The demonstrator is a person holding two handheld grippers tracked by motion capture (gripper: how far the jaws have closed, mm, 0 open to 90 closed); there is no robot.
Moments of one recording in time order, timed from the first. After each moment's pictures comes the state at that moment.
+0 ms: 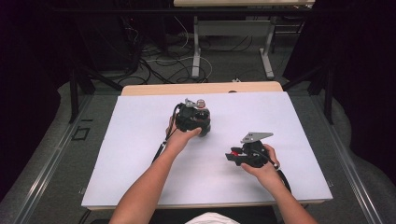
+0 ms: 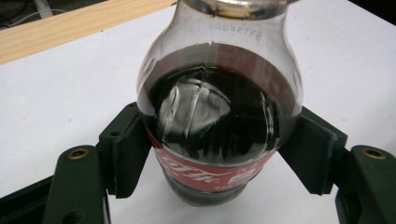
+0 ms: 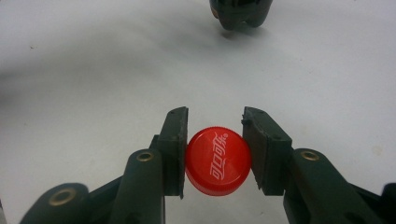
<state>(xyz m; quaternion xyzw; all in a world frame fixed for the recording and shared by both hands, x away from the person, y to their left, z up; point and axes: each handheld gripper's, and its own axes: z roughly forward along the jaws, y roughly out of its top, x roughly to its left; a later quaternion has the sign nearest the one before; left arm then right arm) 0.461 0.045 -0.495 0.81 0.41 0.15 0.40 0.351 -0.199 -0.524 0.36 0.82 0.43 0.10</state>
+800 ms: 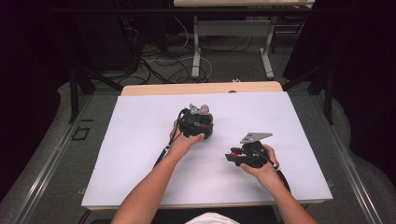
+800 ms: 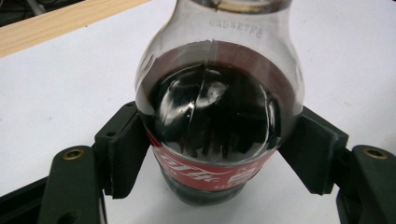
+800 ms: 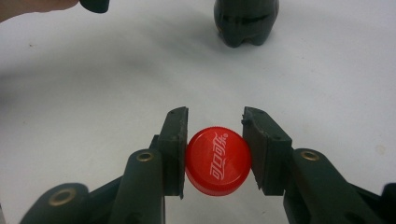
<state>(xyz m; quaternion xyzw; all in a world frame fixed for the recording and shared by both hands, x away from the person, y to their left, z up) 0.454 0.037 -0.511 0.82 0.38 0.16 0.40 0.351 -0.198 -0.525 0.36 0.82 0.43 0.10</state>
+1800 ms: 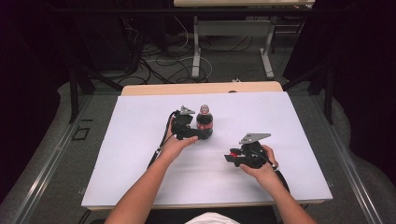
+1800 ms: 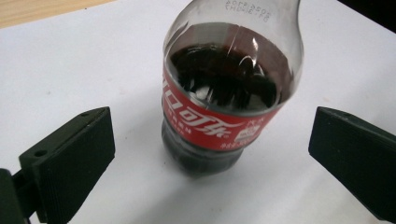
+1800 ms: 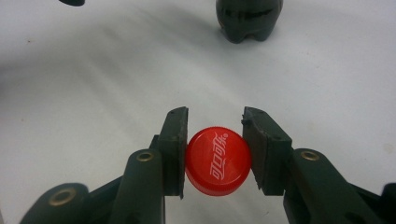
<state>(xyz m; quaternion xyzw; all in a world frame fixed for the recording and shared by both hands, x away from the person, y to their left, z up) 0.442 0.065 -0.507 0.80 0.41 0.12 0.42 0.352 -0.196 -0.528 0.36 0.83 0.42 0.10</state>
